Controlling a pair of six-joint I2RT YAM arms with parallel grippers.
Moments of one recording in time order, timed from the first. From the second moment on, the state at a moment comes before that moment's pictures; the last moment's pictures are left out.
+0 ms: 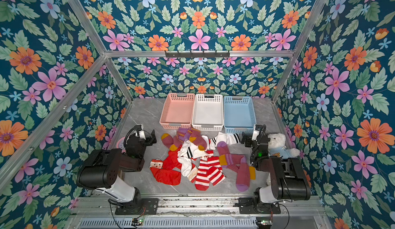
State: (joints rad) left arm 0.00 1.60 0.29 1.09 -0.09 0.00; right arm -0.06 1.45 0.30 0.79 -0.07 0.10
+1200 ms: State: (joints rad) left arm -0.34 1.28 0.88 0.20 -0.31 -0.15; right arm 0.15 0.96 0.87 -0.33 0.02 0.22
